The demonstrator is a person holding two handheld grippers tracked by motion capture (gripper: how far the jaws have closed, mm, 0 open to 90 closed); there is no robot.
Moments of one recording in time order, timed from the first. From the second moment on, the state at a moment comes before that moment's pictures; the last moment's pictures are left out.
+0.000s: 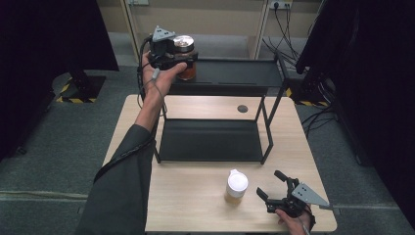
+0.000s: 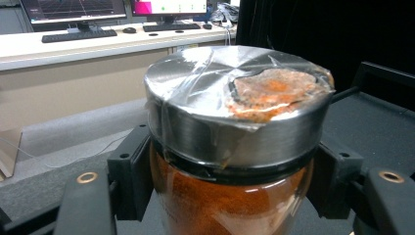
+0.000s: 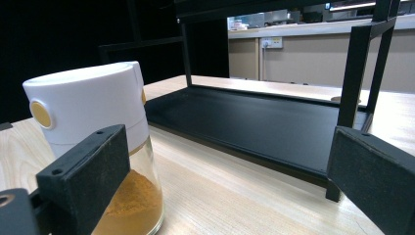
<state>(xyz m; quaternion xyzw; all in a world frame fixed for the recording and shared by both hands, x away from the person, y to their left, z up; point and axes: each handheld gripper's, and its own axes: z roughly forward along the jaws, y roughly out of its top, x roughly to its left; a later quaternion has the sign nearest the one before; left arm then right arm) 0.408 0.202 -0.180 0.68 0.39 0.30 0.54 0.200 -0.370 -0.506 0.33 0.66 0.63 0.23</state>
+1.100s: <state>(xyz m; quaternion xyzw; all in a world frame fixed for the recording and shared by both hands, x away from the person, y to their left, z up) 0.381 0.212 -0.188 0.67 0.39 0.29 0.56 0.200 -0.370 -0.506 0.32 0.67 0.63 0.24</state>
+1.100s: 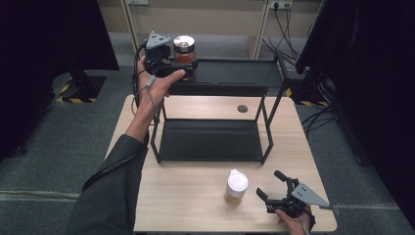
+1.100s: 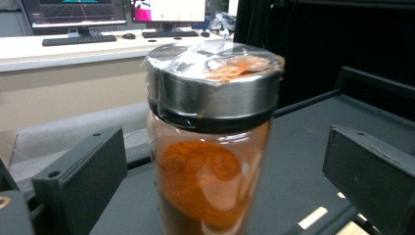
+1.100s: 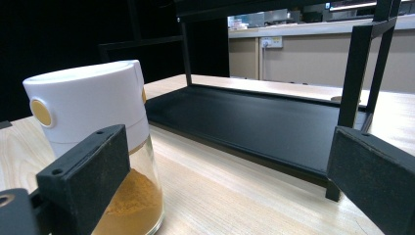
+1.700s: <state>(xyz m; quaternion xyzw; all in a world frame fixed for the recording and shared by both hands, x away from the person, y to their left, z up) 0.356 0.226 -0.207 0.66 0.37 0.29 0.59 0.199 -0.370 -0.506 0.32 0.66 0.63 0.24</state>
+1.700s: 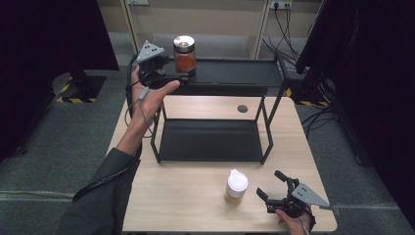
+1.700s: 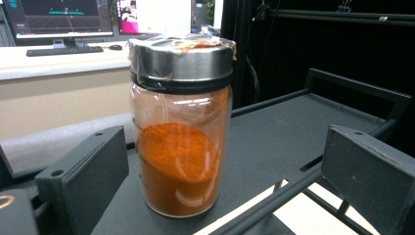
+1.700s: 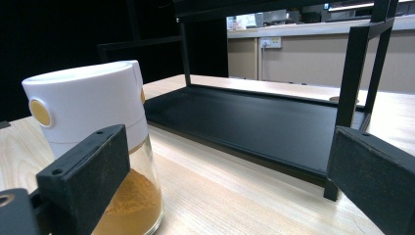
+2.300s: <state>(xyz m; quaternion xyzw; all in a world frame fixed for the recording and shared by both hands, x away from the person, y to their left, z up) 0.330 0.227 -0.224 0.67 0.33 0.28 0.60 0.199 -0.370 -0.506 0.32 0.66 0.63 0.24</state>
